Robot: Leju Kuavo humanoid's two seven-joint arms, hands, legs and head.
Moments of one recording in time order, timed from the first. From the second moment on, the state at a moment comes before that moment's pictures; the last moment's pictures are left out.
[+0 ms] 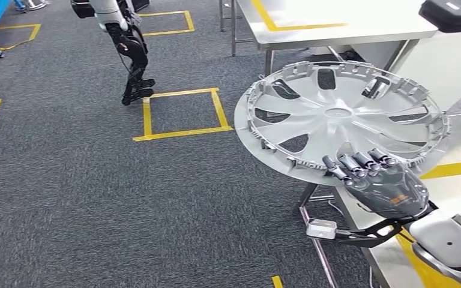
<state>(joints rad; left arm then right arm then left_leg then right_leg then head) -0.13 -0.17 -0.21 -0.20 -0.63 0.02 0.23 -0.20 -0.78 0.66 -1.99 1.53 -0.45 0.19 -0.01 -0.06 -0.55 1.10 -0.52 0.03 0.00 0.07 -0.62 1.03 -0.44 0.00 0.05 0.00</state>
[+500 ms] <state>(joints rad) -0.12 -0.15 -0.21 -0.20 -0.63 -0.02 0.21 -0.22 -0.78 0.68 -1.96 1.54 -0.45 0.20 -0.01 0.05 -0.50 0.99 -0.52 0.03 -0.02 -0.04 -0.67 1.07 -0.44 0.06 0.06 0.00</state>
